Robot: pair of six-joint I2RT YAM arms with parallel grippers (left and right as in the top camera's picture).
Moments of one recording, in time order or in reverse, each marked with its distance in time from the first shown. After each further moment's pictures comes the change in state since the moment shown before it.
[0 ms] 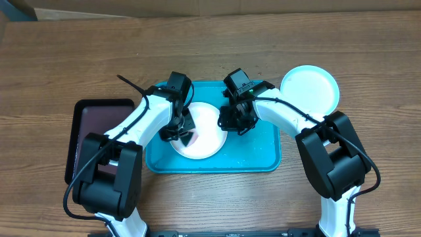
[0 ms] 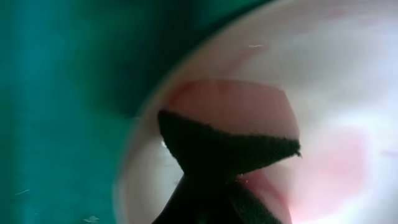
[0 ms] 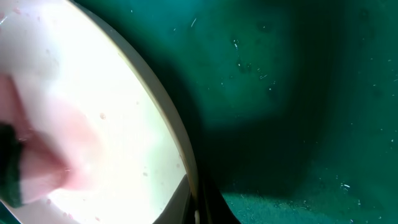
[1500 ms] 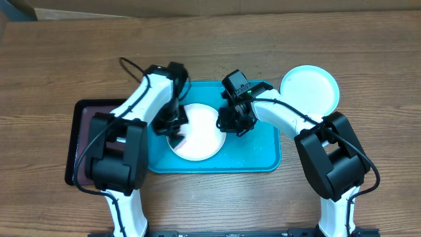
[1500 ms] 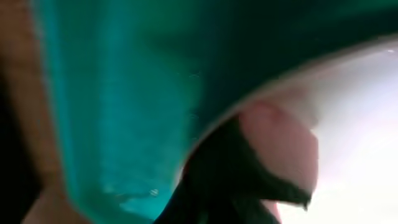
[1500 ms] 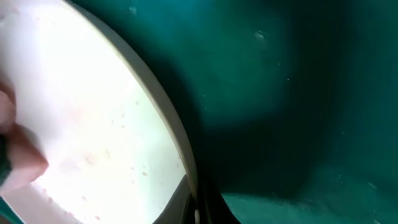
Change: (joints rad) left arm 0.063 0.186 0.270 -0.336 -0.031 0.066; right arm 0.014 0.000 0.000 0.005 -0.011 0.003
